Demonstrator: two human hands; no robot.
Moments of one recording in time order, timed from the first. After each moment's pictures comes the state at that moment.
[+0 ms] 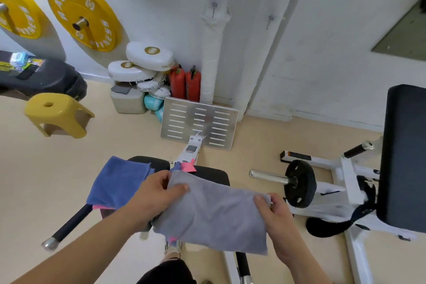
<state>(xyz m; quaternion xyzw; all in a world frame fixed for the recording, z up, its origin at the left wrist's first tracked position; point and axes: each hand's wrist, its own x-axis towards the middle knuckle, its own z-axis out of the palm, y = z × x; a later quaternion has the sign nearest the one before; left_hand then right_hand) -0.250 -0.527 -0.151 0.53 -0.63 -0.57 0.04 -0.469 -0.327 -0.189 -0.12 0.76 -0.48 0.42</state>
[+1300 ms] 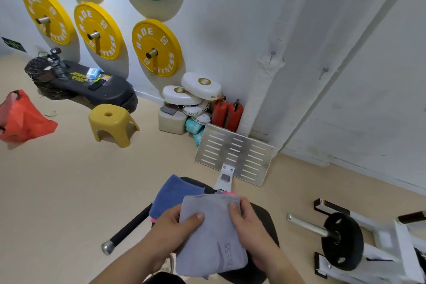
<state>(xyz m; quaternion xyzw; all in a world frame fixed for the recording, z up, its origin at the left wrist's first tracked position) -0.125 -0.532 -0.119 0.52 -0.46 -0.71 0.14 -0.327 -0.464 -0.140 -0.29 0.65 -0.40 0.58</state>
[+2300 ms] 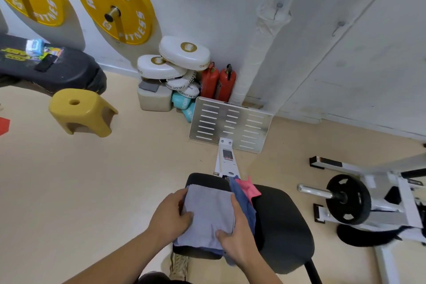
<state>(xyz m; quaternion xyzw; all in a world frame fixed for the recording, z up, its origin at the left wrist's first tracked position) -0.079 -0.724 -0.251 0.48 -0.73 -0.48 -0.03 -0.237 -0.588 -0.279 -0.31 0.87 -0.27 0.27</state>
